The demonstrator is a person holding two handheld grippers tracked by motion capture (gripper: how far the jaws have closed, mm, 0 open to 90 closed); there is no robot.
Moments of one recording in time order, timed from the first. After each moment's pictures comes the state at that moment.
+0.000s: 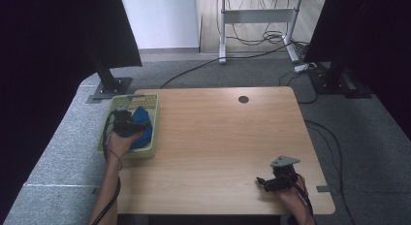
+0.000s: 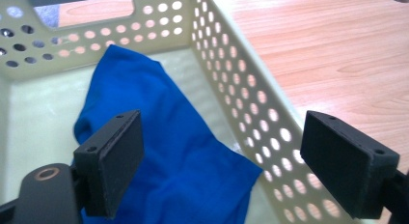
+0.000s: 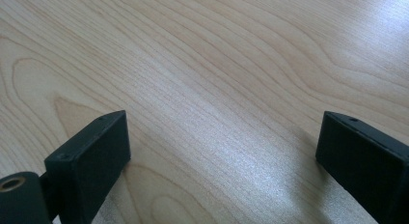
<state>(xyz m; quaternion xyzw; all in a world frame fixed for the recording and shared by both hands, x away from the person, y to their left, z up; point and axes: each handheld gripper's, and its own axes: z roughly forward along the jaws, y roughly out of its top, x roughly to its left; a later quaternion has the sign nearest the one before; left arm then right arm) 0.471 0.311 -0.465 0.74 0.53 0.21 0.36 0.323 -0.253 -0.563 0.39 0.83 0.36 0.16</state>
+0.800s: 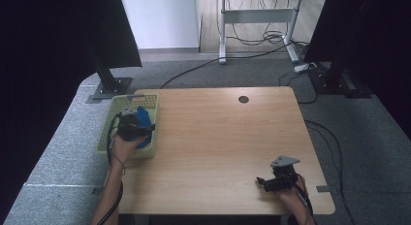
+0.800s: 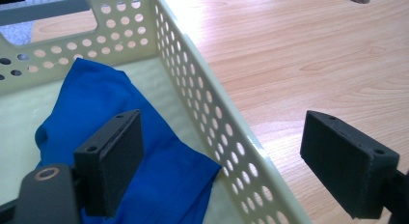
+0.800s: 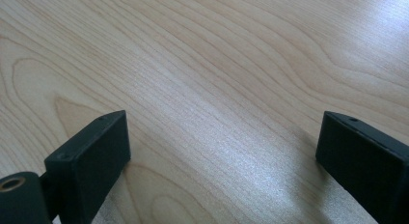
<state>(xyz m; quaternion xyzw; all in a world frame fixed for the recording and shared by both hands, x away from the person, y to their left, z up) 0.444 0.284 -0.458 0.75 0.49 0.22 0.39 0.323 -0.253 -0.563 0.39 0.83 0.36 0.16</state>
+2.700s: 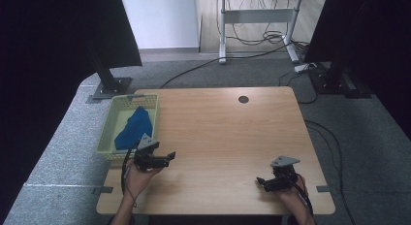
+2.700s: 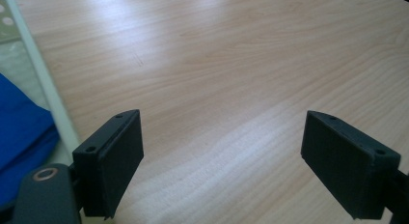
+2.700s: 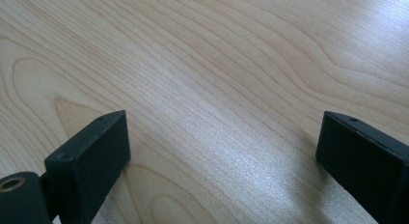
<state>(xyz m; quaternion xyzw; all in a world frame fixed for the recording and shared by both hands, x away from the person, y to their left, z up) 0.354 0.225 -0.492 0.78 0.42 0.19 0.42 0.323 -0.253 -0.563 0.39 0.83 0.36 0.16</state>
